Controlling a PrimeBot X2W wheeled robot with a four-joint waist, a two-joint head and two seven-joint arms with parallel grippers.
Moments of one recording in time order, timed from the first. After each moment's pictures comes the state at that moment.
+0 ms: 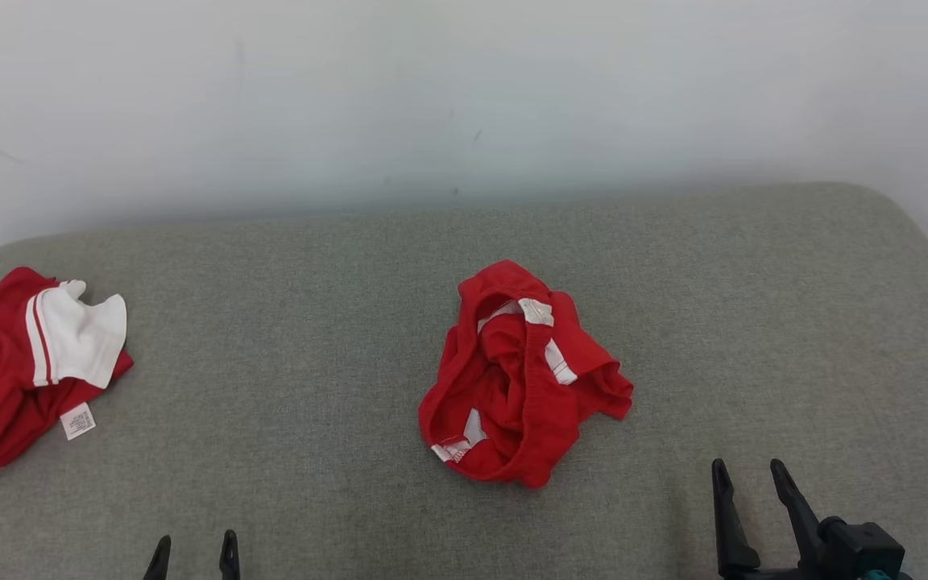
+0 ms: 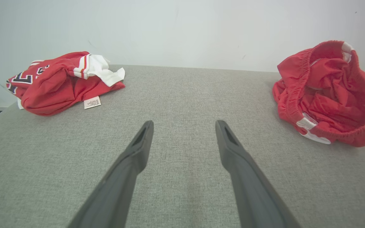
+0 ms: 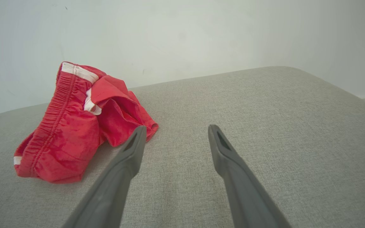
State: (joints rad) left arm 0.12 0.08 0.04 0.20 -0.16 -0.12 -0.26; right arm 0.02 -0.05 -0.09 0.27 0.14 0.13 -0.24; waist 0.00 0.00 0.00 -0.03
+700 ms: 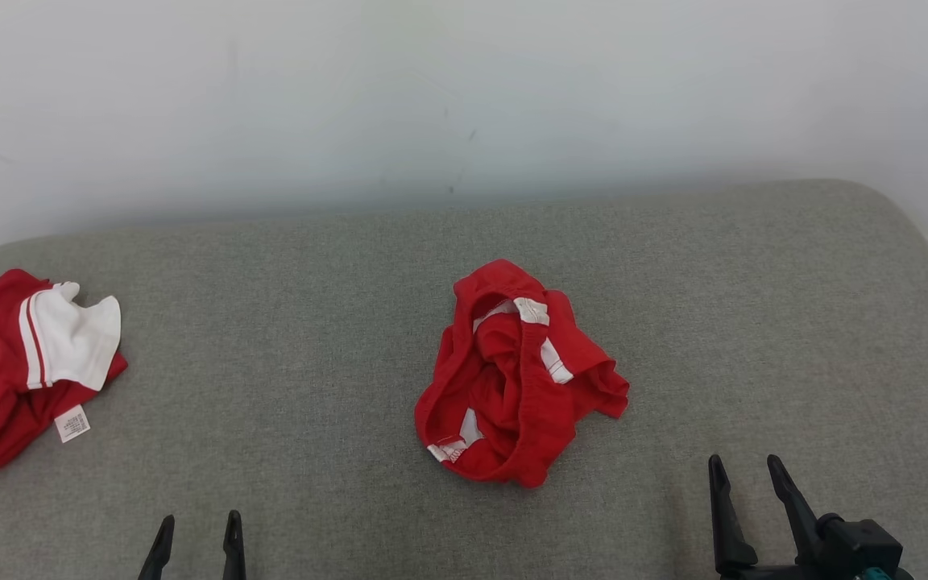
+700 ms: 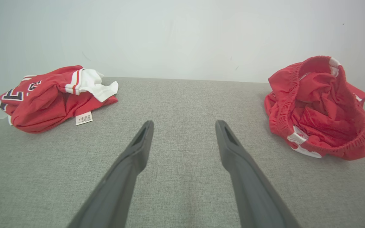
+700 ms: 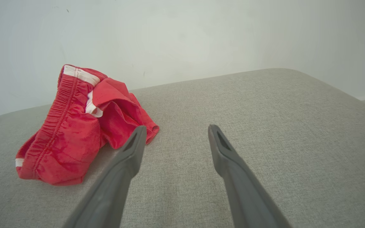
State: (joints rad) left arm 0.10 0.07 0.04 0.17 -0.15 -0.12 -0.26; right arm 0.02 -0.05 -0.08 0.26 0.14 0.13 -0.24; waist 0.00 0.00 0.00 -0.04
